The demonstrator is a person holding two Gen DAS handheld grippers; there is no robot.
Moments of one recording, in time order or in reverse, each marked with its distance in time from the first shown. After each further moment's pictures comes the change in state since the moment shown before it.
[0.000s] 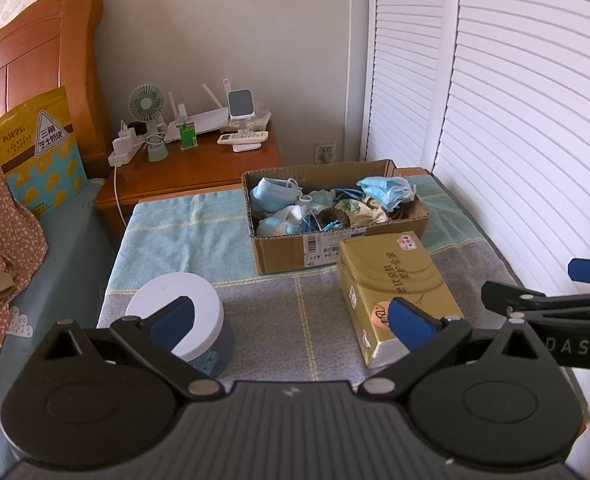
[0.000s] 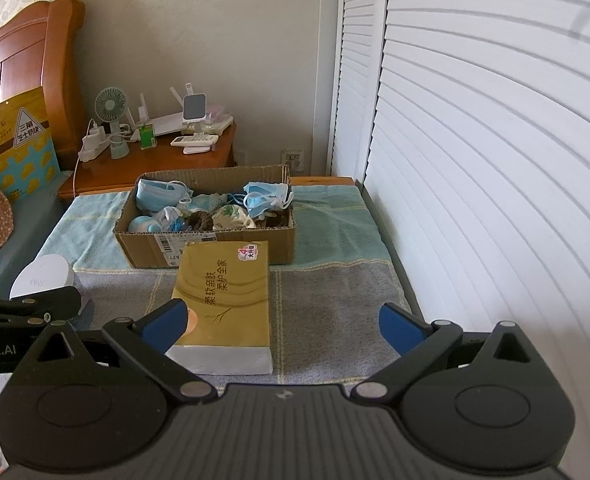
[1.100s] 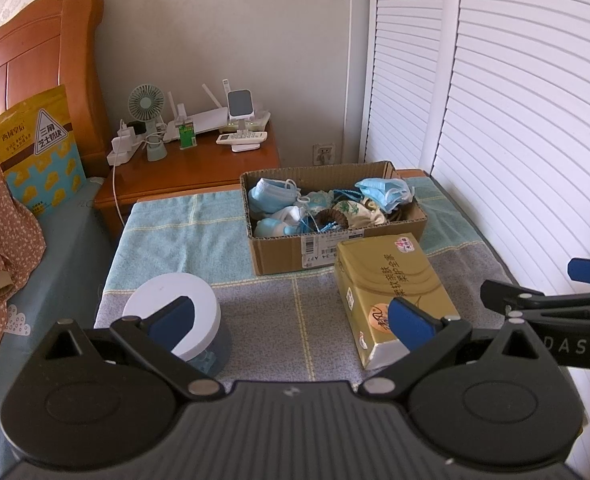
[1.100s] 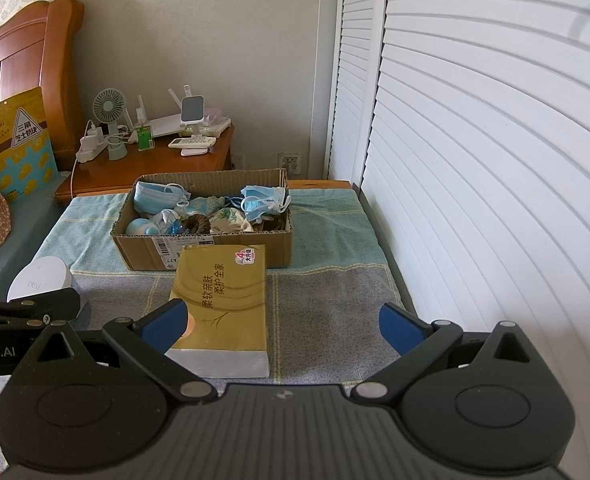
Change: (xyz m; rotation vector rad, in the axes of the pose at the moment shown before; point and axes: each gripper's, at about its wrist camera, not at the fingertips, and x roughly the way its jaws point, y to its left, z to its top) left arm -0.002 0.000 0.001 -0.004 -0.003 -0.005; right arm -0.002 0.000 0.002 -0.001 -0.005 -0.007
